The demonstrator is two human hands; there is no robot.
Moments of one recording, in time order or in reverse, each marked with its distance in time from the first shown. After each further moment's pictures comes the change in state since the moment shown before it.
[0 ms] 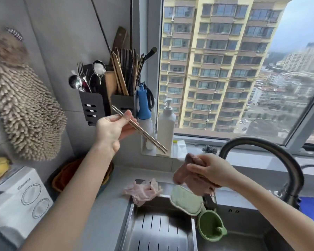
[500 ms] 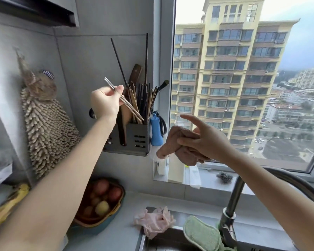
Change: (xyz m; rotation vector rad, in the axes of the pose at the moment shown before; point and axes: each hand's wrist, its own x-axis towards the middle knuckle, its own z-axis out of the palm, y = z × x) left_hand 0.082 0.108 0.010 0.266 0.282 0.573; right_hand 0.052 -0.095 -0.076 -0.044 0.365 -0.271
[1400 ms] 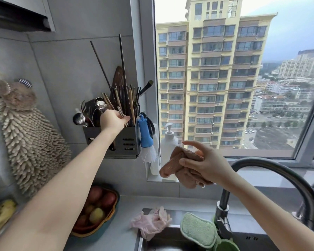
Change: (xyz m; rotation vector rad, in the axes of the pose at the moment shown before) left_hand -0.007 -0.059 0.032 0.623 -0.343 -0.048; right_hand -0.044 0.056 0.036 0.330 0.034 0.128
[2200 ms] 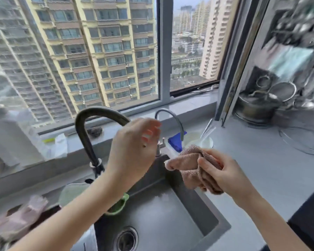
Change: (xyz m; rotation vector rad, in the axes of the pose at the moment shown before) left_hand -0.392 0.209 0.190 -0.375 -0.571 0.751; right_hand -0.322 0.178 -0.194 0.305 0.479 0.529
